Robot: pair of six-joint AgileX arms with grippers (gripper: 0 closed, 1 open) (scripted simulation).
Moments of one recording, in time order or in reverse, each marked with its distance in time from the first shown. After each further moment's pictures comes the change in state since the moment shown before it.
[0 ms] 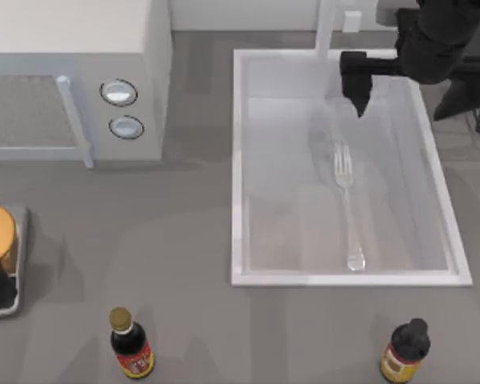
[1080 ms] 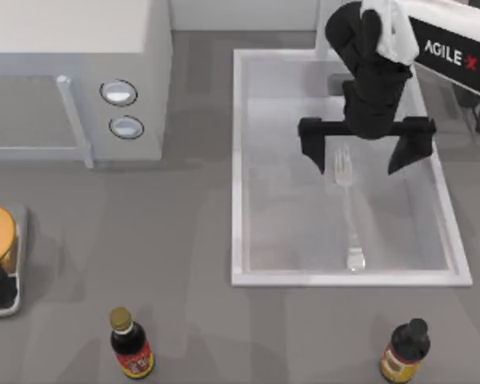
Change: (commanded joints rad) left arm 0.000 0.000 0.000 0.000 0.000 0.000; right arm 0.039 0.386 0.187 0.019 0.003 0.029
